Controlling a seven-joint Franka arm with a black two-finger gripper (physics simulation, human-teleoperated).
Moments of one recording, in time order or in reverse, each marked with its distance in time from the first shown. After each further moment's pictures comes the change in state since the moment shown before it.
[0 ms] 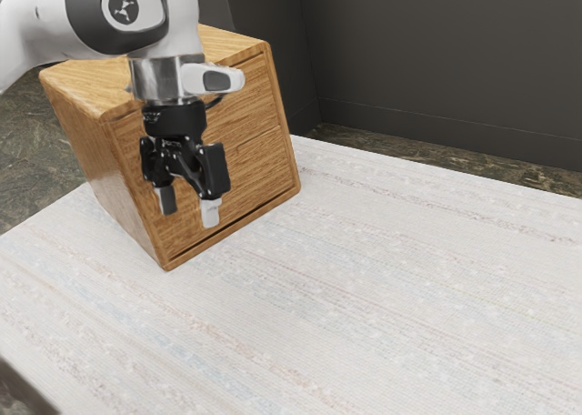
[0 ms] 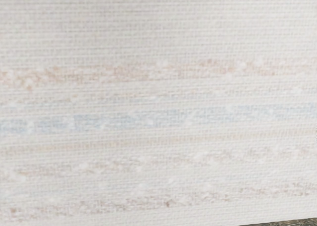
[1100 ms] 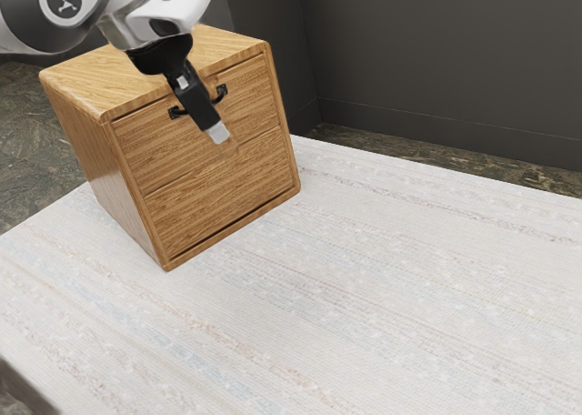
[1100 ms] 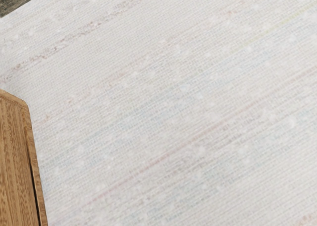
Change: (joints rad) arm -0.041 -0.175 0.027 -0.129 0.092 0.574 0.526
